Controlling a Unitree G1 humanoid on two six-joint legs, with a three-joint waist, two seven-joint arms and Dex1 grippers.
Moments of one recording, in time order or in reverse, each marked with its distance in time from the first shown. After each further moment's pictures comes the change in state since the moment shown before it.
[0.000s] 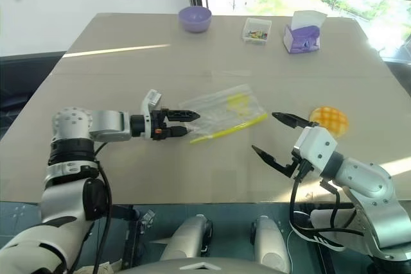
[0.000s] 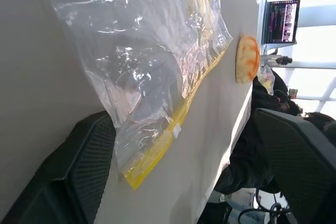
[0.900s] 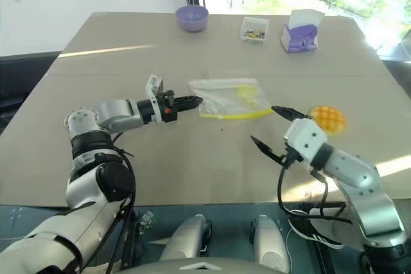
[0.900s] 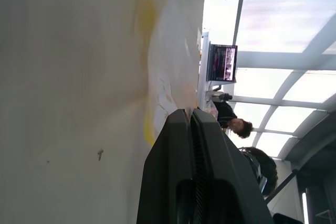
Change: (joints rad) left arm -0.137 -0.219 0.428 0.064 -0.084 0.023 0.333; right arm -0.164 0.051 0.157 0.186 -0.195 0.012 -0.097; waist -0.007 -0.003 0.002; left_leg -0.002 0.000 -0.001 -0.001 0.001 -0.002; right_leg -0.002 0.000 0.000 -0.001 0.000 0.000
